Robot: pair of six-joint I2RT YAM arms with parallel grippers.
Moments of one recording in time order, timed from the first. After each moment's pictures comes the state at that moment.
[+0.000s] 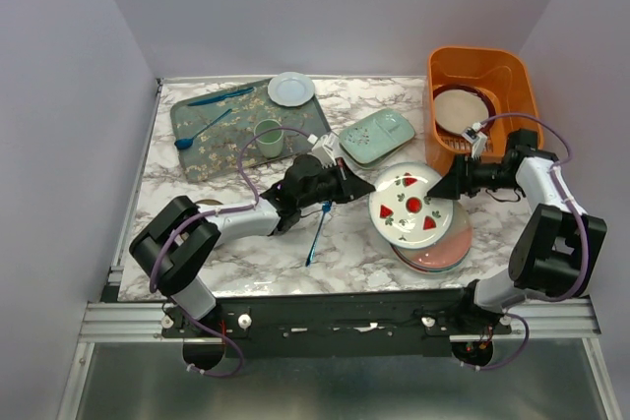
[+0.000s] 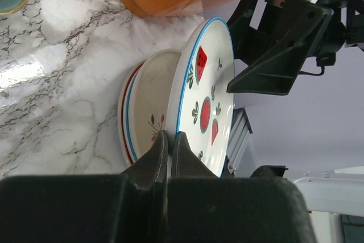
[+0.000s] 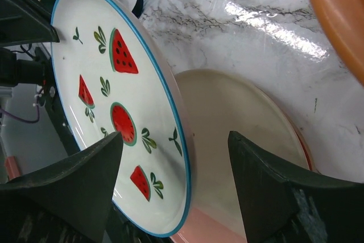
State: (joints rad) left arm -0.80 1.61 0.81 0.60 0.25 -0.97; right arm -0.31 1.50 1.03 -0.89 -1.03 -0.54
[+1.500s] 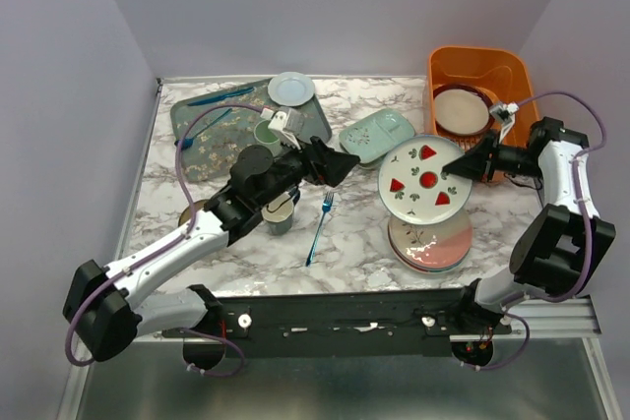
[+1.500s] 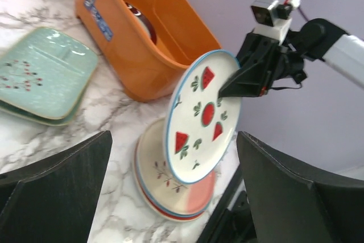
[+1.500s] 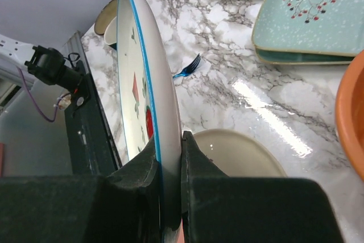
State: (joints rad) left arm -0.77 1.17 0.84 0.37 0.13 -0.69; right arm -0.39 1.54 1.27 -1.31 -1.38 -1.05
